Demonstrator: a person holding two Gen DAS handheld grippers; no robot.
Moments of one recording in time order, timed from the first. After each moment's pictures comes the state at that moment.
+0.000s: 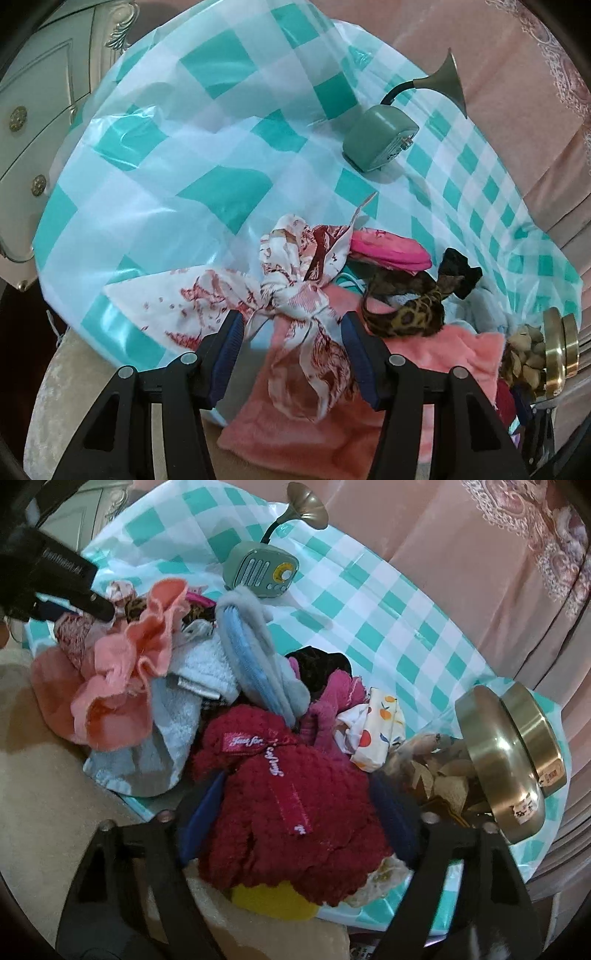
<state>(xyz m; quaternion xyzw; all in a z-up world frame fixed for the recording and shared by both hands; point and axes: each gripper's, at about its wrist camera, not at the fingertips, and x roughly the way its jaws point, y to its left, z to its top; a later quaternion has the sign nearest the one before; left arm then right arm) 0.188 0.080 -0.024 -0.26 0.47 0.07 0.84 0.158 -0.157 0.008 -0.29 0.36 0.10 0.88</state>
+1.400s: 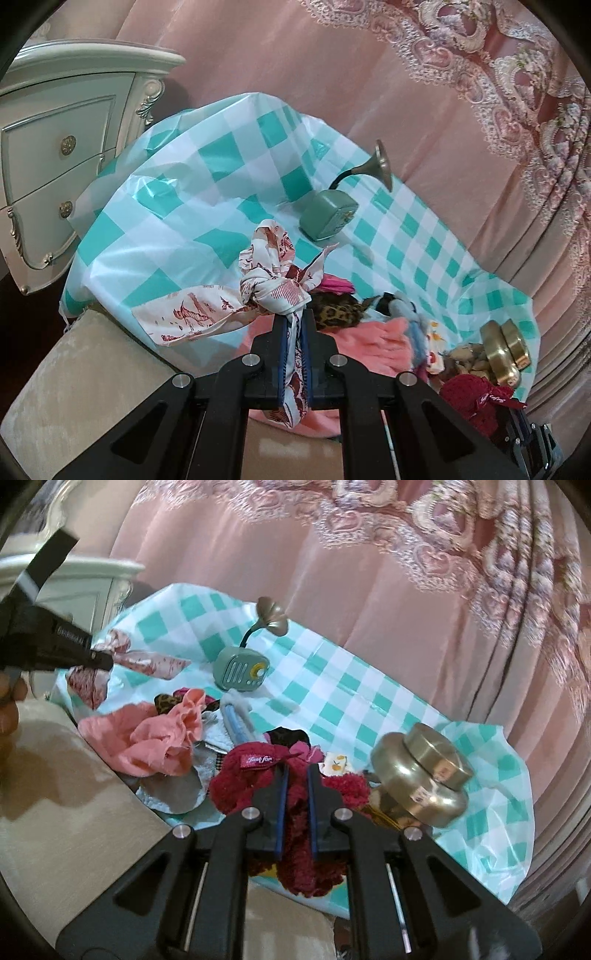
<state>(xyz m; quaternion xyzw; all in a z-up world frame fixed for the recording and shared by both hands) 0.092 0.063 0.022 -0.29 0.29 0.05 0.91 0.068 -0.192 0.067 -0.23 0.19 0.11 0.95</state>
